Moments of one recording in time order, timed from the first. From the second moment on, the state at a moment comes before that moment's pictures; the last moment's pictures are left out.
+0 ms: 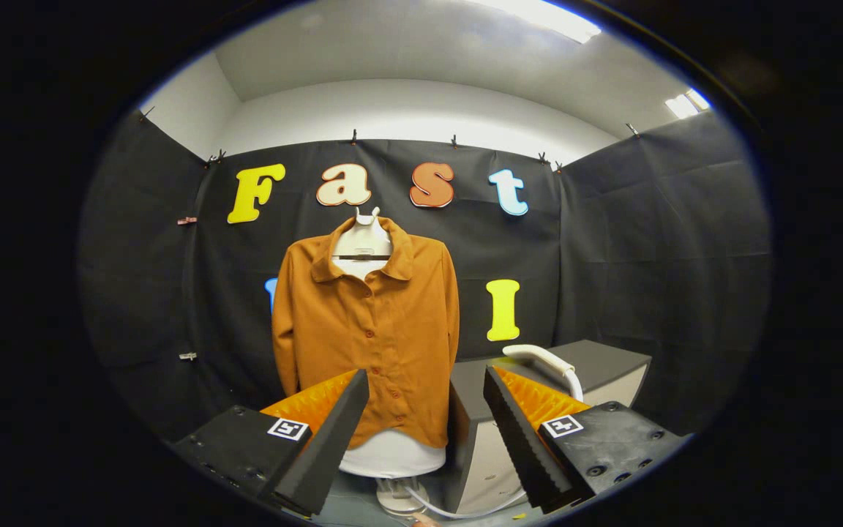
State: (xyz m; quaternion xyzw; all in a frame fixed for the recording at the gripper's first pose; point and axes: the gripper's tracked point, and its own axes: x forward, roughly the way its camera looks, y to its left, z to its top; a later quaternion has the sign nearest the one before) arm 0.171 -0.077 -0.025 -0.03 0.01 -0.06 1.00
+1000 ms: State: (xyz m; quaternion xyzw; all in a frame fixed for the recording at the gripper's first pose) arm 0.399 -0.345 -0.077 0.00 0.11 -0.11 0.99
